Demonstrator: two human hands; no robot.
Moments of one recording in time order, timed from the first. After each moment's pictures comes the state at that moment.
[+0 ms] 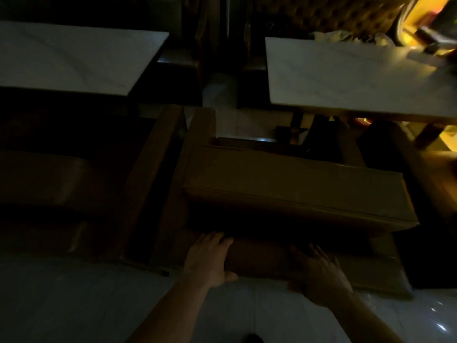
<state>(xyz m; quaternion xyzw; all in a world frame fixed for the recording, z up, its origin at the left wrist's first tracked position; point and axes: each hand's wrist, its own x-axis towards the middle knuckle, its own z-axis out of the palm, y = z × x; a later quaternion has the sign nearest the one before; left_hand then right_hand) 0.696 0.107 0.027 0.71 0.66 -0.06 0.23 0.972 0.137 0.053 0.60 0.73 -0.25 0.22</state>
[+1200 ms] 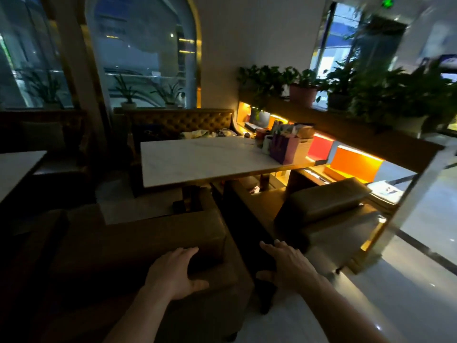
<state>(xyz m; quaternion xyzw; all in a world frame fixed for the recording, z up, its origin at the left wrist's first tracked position) 0.958 0.032 0.265 0.79 0.57 -0.01 0.21 1.254 -0.023 0.272 0.73 0.68 -0.11 0.01</state>
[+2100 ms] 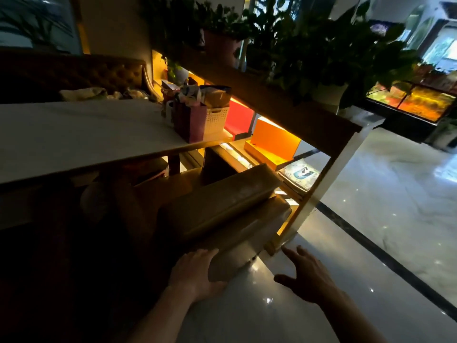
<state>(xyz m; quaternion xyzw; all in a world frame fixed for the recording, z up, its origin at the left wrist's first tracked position) 1.560 0.194 0.177 0.86 0.42 -0.04 0.28 1.810 0.050 0.226 0.85 0.50 -0.17 0.01</state>
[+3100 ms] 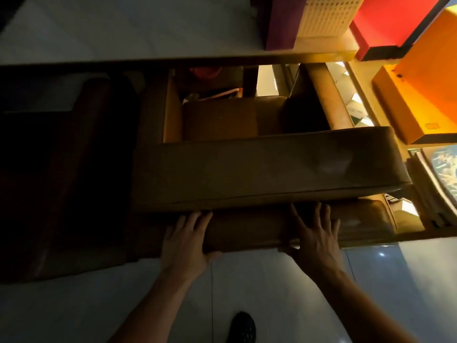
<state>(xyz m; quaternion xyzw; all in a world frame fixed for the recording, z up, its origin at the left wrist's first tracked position) 1.740 0.287 -0.002 0.70 0.70 -0.04 0.14 2.033 0.317 -0.011 0.68 0.71 -0.15 0.11</state>
